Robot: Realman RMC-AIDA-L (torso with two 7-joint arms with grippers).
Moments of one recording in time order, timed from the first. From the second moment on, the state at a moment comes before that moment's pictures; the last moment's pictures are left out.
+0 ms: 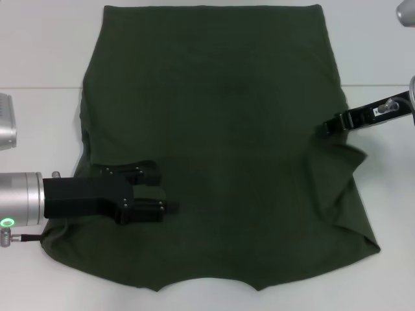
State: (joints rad) left arm -0.51 -2.08 0.74 0.73 2.02 1.56 -1.51; right arm 0.85 1.99 -0.83 -0.82 -2.48 -1.35 2.41
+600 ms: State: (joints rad) left arm -0.52 -2.06 0.71 0.73 2.01 1.58 -1.65; right arm 0.70 1.98 -0.72 -0.81 -2.21 -1.44 2.07
